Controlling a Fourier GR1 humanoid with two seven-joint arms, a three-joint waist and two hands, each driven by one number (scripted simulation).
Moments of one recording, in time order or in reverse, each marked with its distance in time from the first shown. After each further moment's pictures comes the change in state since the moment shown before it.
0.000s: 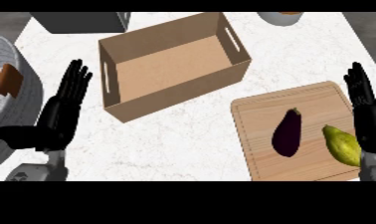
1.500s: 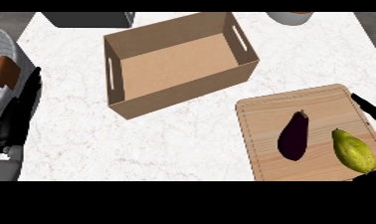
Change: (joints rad) left arm -0.019 0.213 0.074 0.206 -0.314 0.106 0.196; right arm 0.153 -0.364 0.068 -0.013 0.185 0.393 0.045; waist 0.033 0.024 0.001
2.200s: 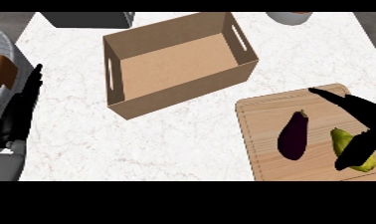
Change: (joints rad) left arm -0.037 -0.031 0.037 0.041 -0.038 -0.026 -0.002; right arm -0.292 0.036 0.162 0.049 0.110 0.326 0.371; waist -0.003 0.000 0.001
